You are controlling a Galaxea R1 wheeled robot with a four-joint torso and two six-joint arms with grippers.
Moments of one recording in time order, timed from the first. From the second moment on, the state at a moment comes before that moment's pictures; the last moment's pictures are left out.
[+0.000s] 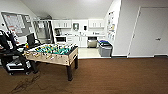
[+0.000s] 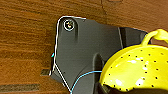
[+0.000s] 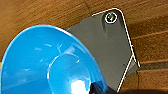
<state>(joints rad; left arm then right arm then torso) 1.49 2.77 -2.47 0.93 -0.06 -1.10 -1.50 2.70 -2.30 -0.28 0.05 0.43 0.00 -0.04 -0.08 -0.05</state>
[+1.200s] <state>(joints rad) 1.49 2.77 -2.47 0.93 -0.06 -1.10 -1.50 2.71 -2.31 -0.28 0.05 0.43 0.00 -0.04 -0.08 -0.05</state>
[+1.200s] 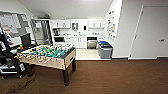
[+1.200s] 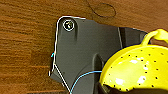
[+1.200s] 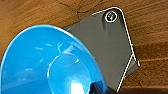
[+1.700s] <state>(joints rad) 1.49 2.77 -2.47 0.93 -0.06 -1.10 -1.50 2.71 -2.31 -0.29 0.04 0.43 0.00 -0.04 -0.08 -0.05</state>
